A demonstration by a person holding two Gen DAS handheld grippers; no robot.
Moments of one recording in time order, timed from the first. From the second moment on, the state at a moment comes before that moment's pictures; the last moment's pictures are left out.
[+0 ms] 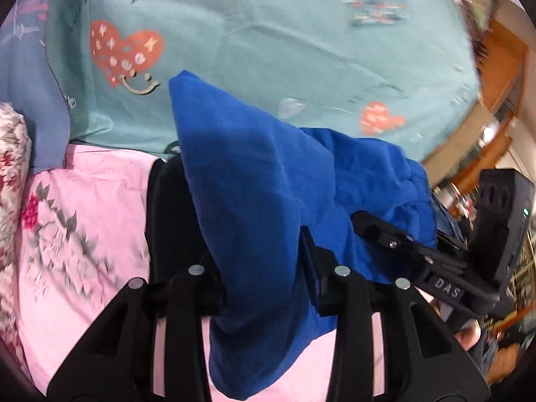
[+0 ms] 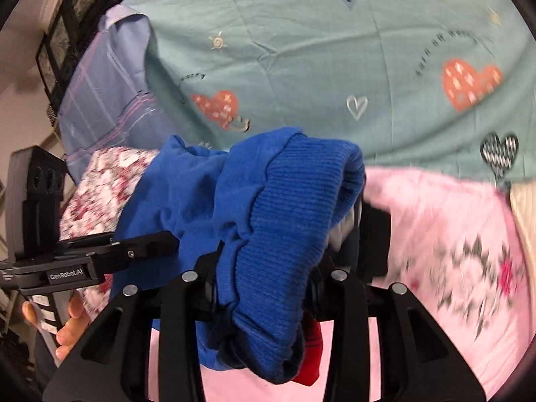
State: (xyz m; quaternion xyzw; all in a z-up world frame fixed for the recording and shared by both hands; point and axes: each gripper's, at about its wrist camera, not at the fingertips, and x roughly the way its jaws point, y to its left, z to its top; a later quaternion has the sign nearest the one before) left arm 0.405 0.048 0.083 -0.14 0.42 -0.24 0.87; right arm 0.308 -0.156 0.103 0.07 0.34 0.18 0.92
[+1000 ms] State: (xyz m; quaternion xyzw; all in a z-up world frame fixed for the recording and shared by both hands) left arm 0.309 0.082 0.082 -0.11 0.36 -0.09 0.92; right arm 0.416 -0.165 0.069 0.05 0.35 0.02 0.94
